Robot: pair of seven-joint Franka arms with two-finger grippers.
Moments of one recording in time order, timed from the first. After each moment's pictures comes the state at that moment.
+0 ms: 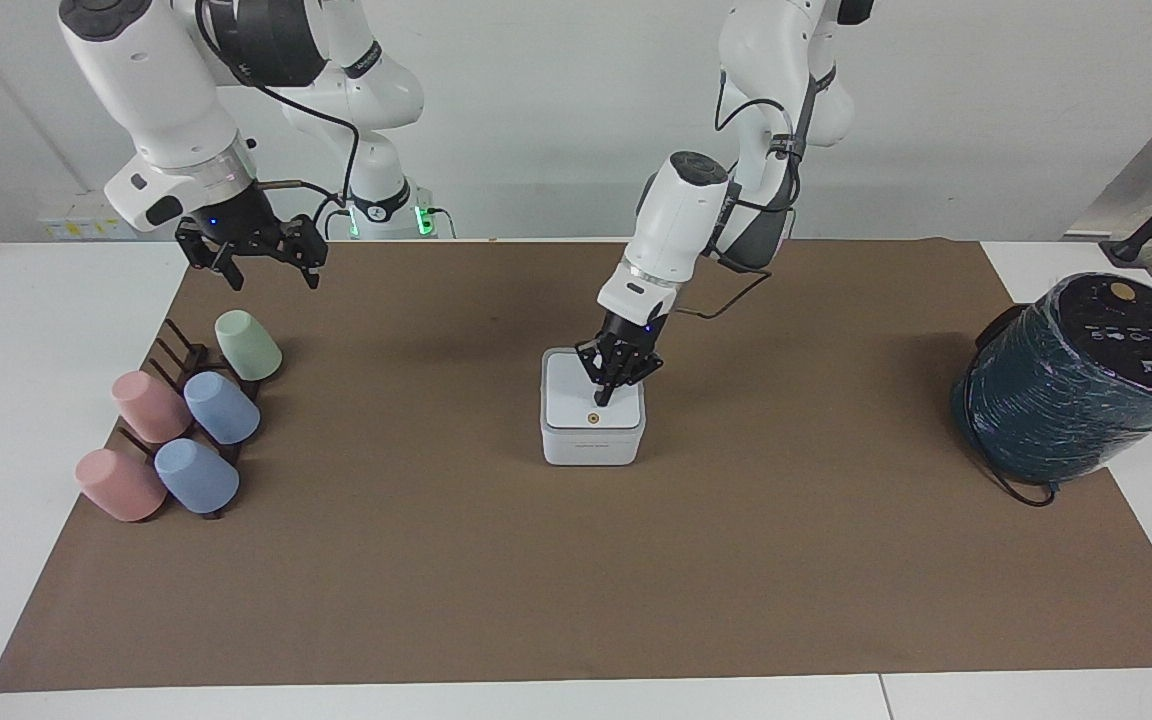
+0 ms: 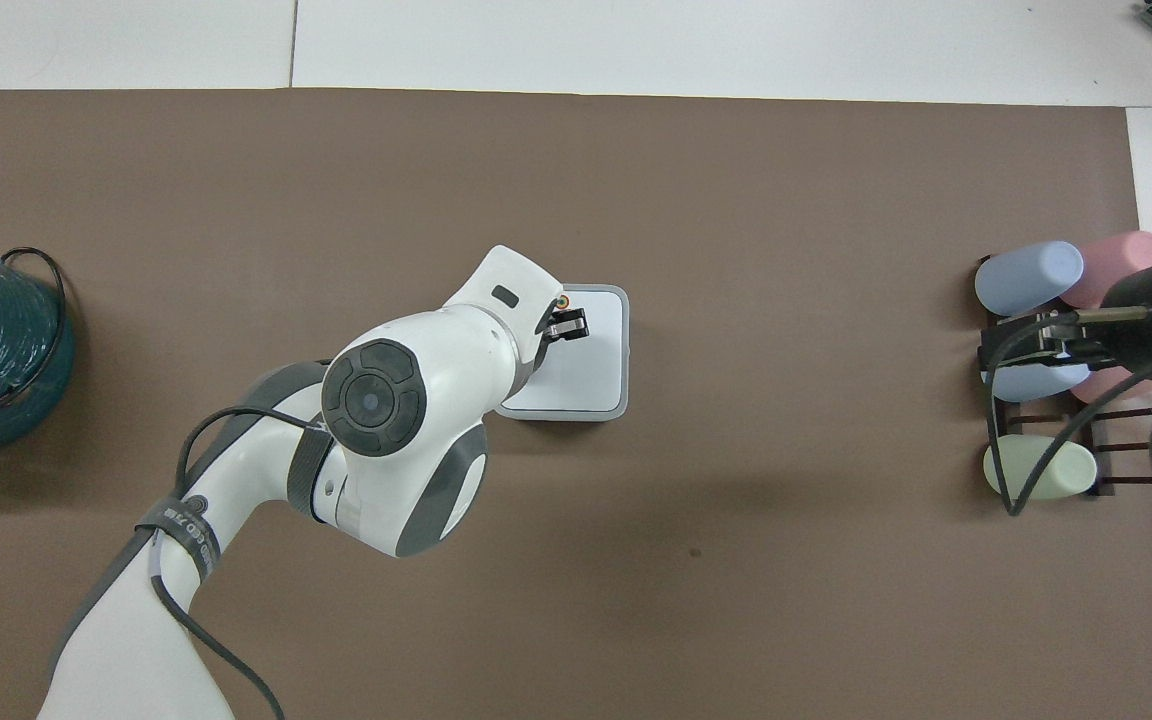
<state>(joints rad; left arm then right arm) -0.66 0.22 0.03 -1.96 -0.17 2.64 -0.61 0.11 -0.06 -0.08 -1.74 0.01 1.65 0.04</state>
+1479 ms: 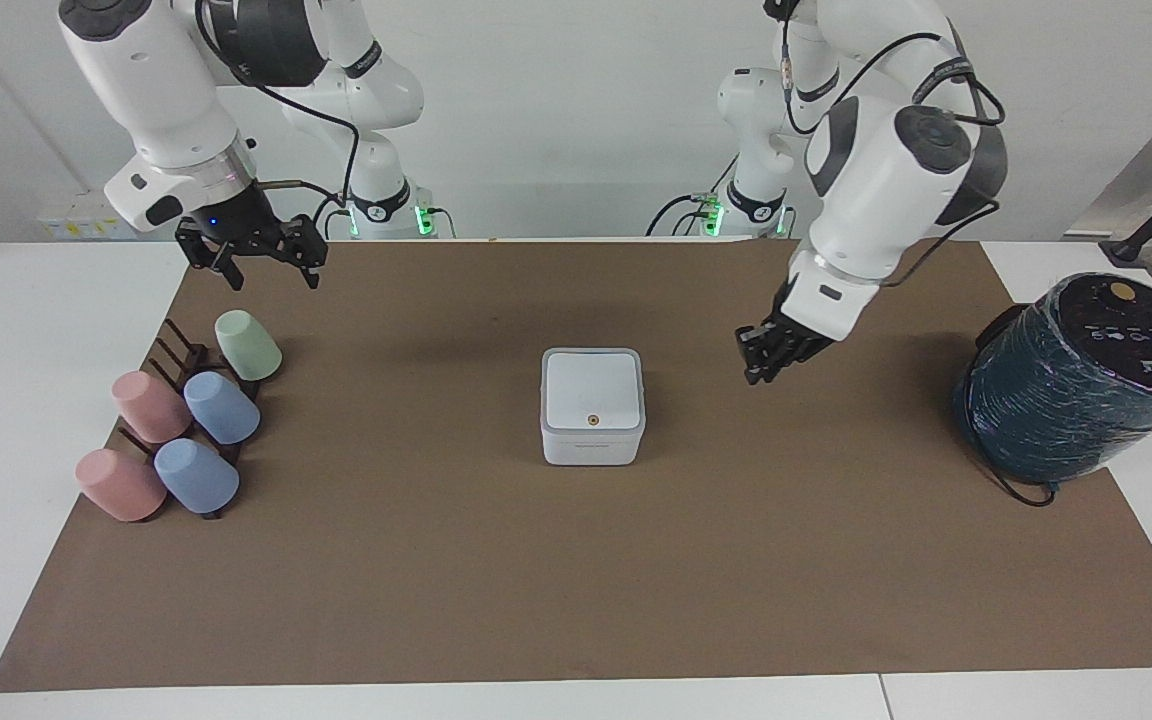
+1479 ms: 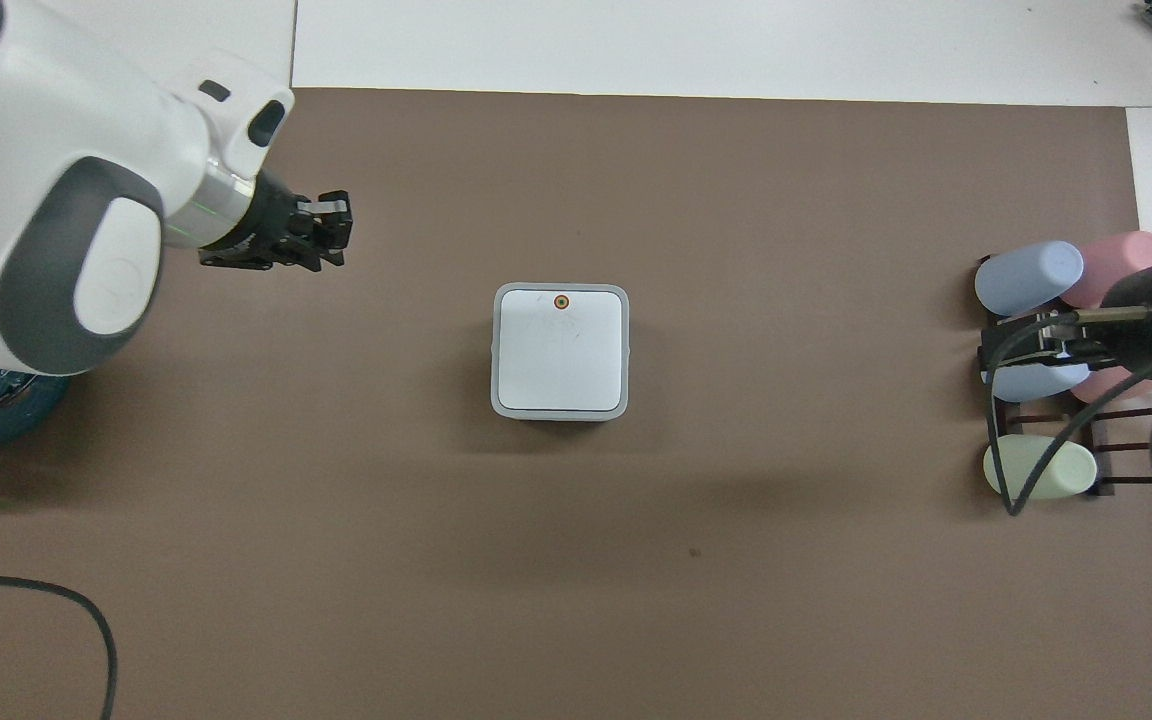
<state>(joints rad) -0.31 0.24 0.05 -1.48 -0.18 1.79 -0.36 0.11 -0.06 -0.08 -1.74 0.01 1.65 0.04</state>
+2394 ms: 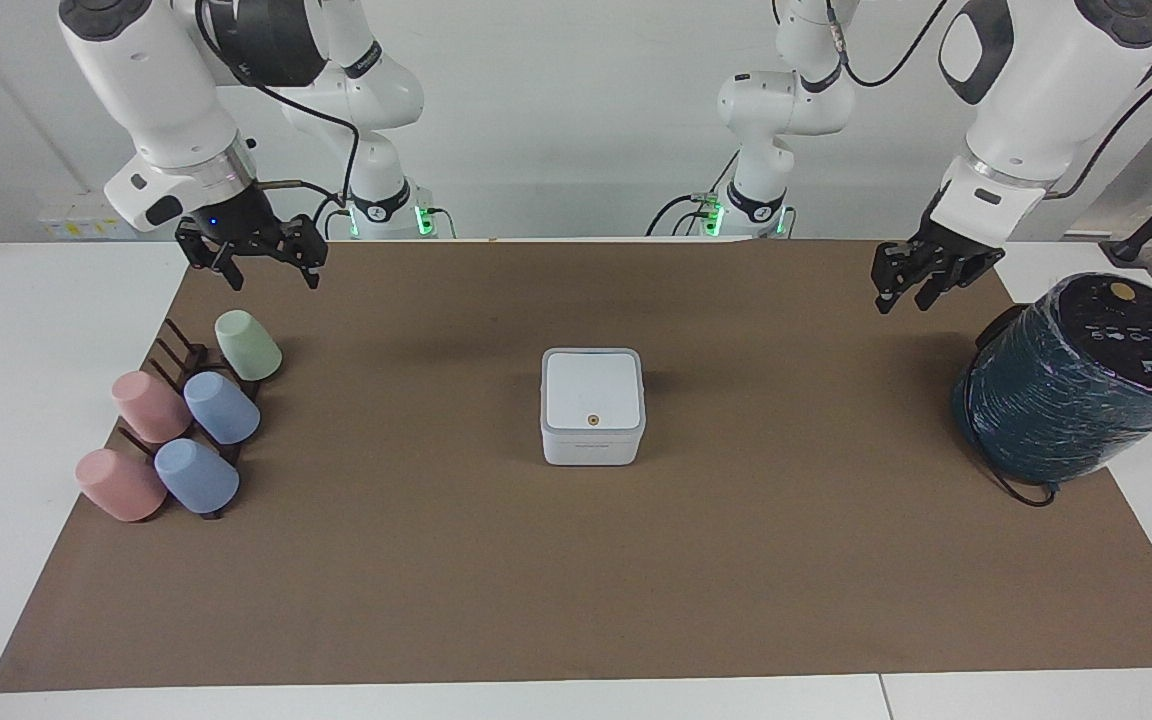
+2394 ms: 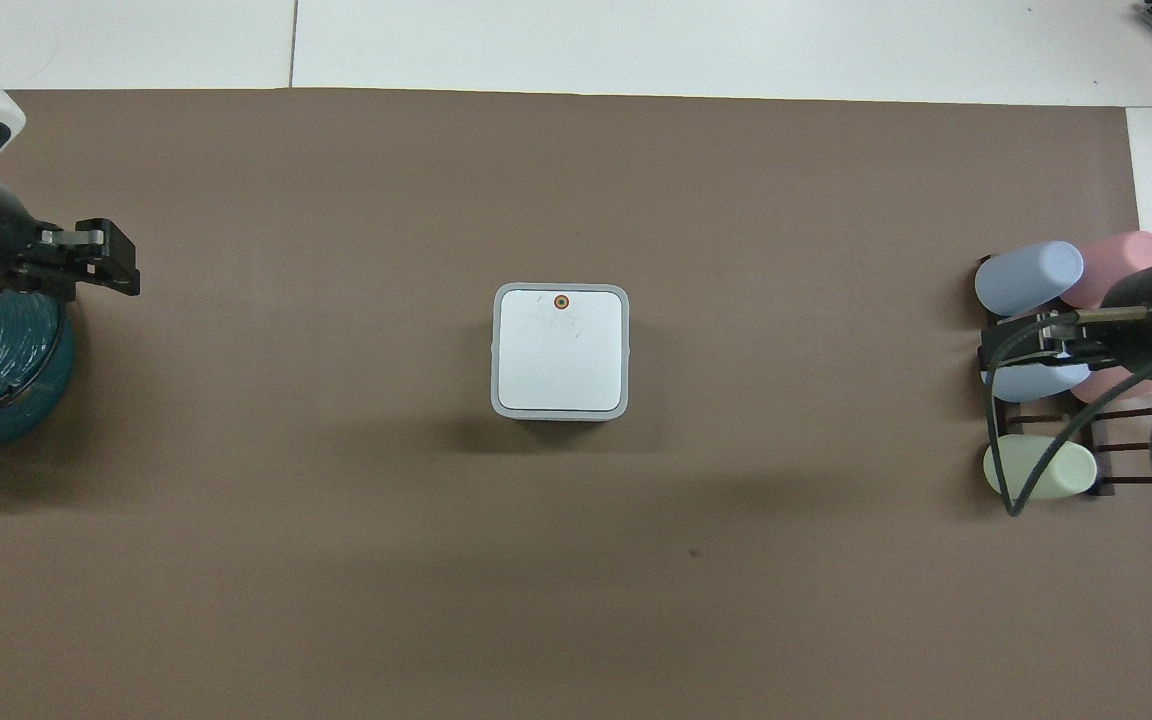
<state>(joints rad) -0.16 0.10 0.05 -1.47 -0.03 1.58 -0.11 0.11 -0.06 -0.08 -1.74 0.01 1.65 0.04</state>
